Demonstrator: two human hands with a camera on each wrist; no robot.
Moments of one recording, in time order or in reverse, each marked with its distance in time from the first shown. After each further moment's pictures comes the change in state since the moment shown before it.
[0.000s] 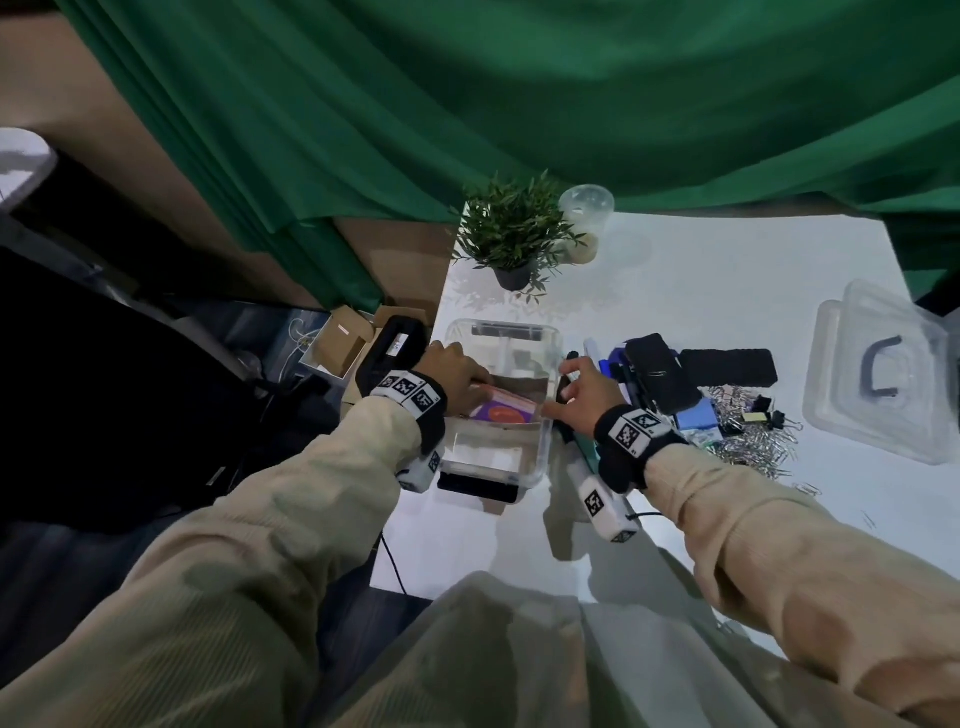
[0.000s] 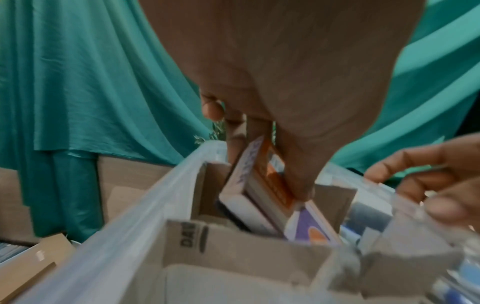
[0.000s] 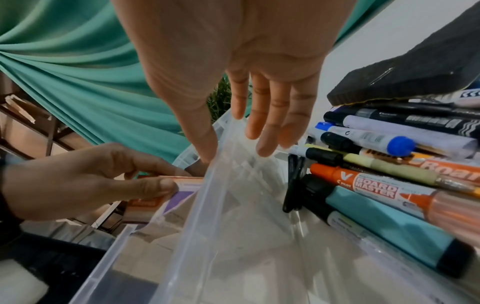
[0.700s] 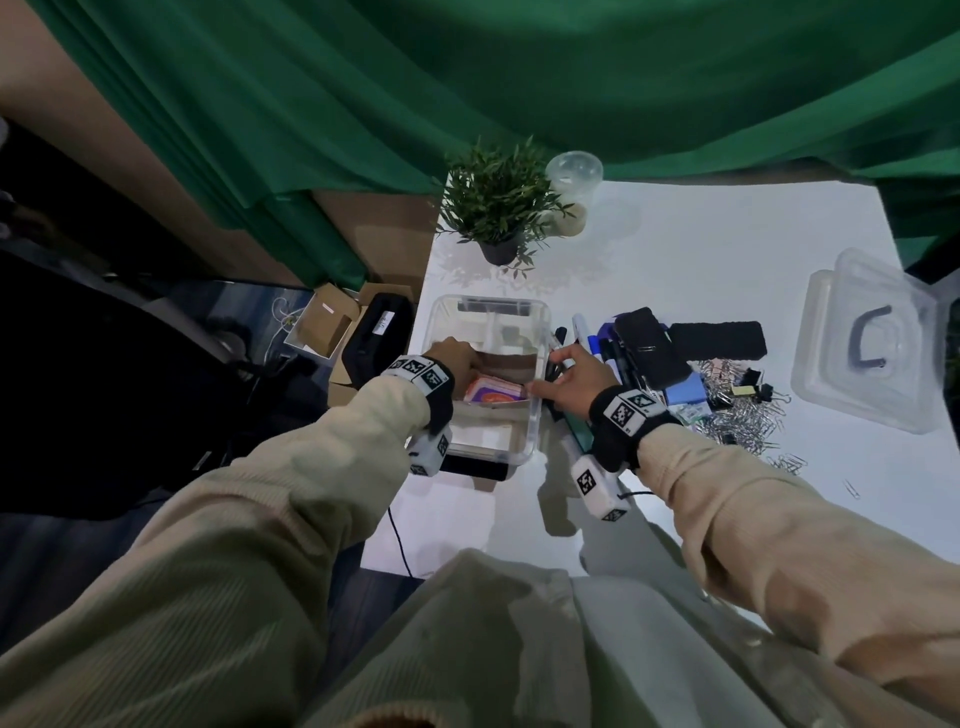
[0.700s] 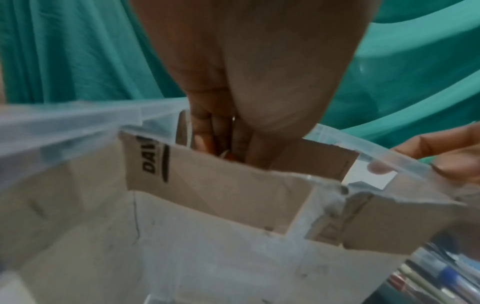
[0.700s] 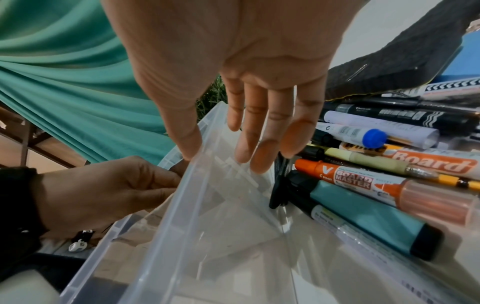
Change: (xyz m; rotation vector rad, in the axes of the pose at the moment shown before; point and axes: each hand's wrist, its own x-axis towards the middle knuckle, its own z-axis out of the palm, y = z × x) left_hand 0.019 0.020 0.011 -0.188 -0.187 -0.070; right_hand 0.000 0.009 0.002 0.102 -0.035 0.096
